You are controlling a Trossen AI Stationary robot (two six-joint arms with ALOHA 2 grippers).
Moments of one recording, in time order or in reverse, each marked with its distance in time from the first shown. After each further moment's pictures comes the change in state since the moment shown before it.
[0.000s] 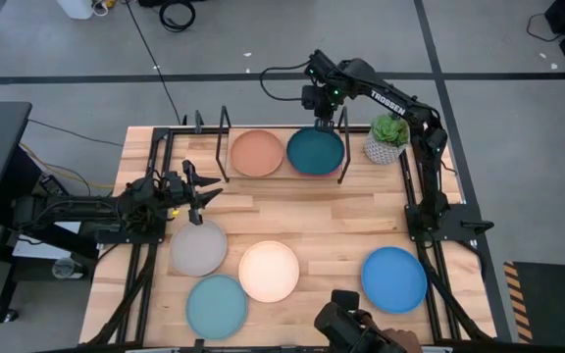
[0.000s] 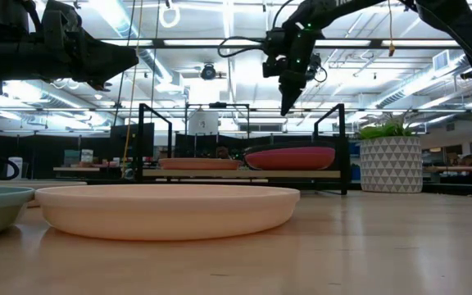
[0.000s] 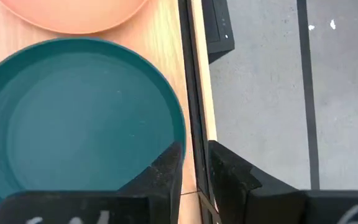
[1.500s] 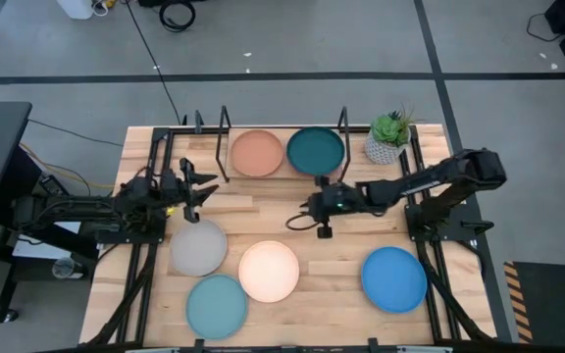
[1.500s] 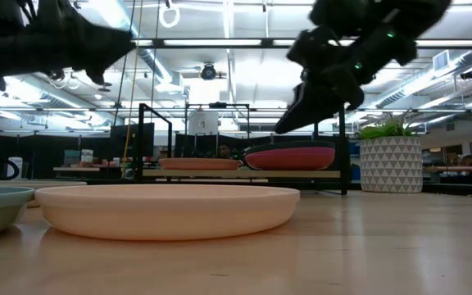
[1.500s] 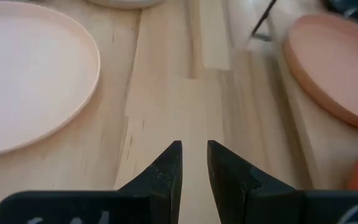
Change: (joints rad) left arm 0.000 0.000 0.000 0.103 0.001 -0.069; right arm 0.723 -0.502 -1.339 1.329 0.169 0.439
